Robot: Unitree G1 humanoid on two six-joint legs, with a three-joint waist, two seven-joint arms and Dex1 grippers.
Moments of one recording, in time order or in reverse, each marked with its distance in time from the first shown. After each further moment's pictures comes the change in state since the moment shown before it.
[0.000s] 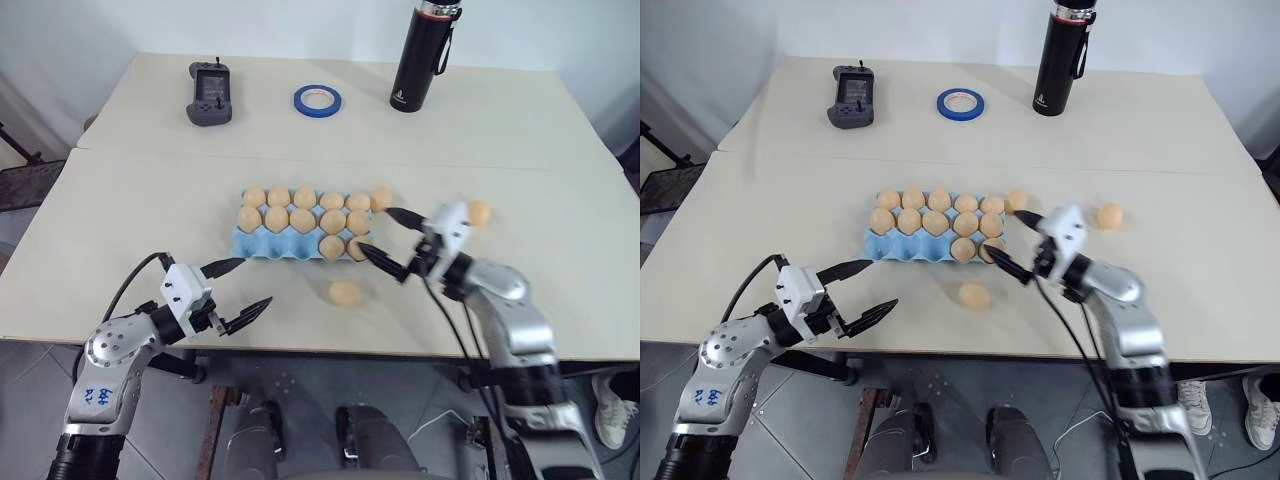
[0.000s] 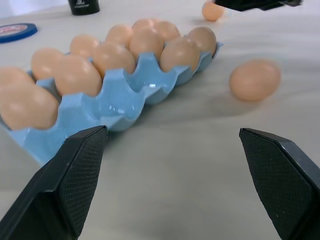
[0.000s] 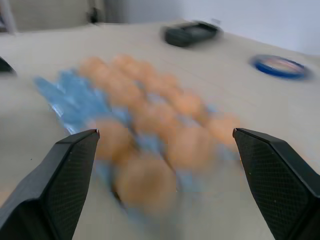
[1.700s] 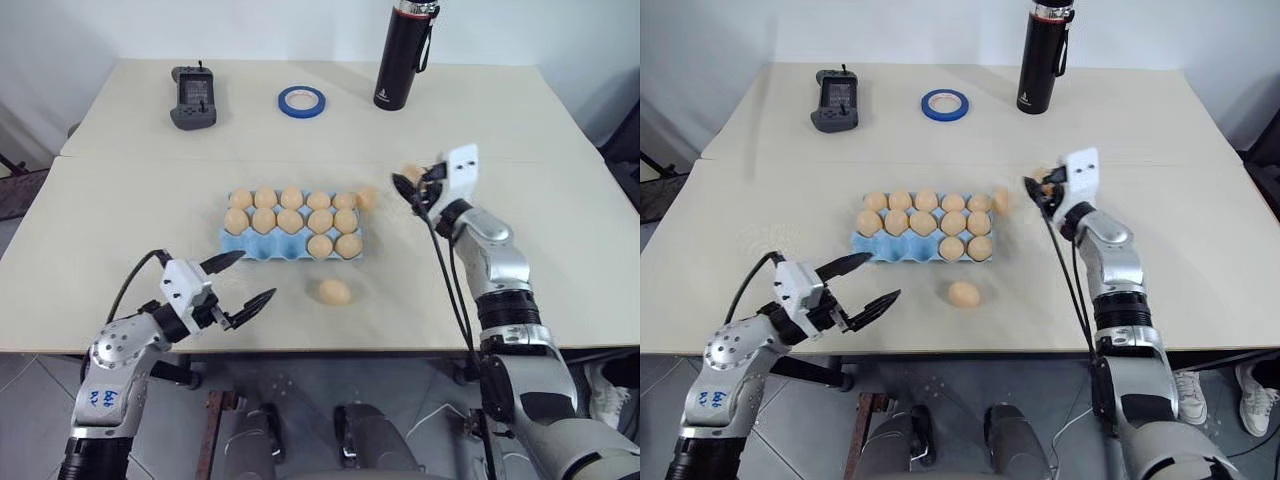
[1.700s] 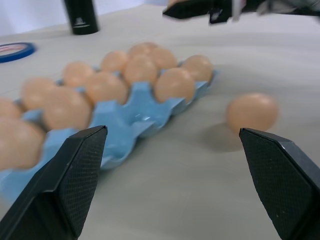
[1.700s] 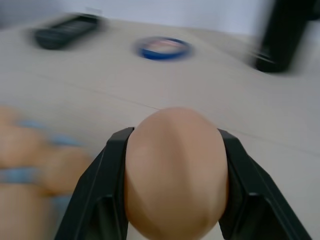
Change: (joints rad) left arm 0.108 -0.031 0.110 -0.054 -0.017 0.030 0.068; right arm -0.513 0.192 0.170 0.336 -0.082 0.186 -0.183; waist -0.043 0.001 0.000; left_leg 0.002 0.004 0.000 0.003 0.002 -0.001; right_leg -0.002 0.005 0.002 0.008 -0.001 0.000
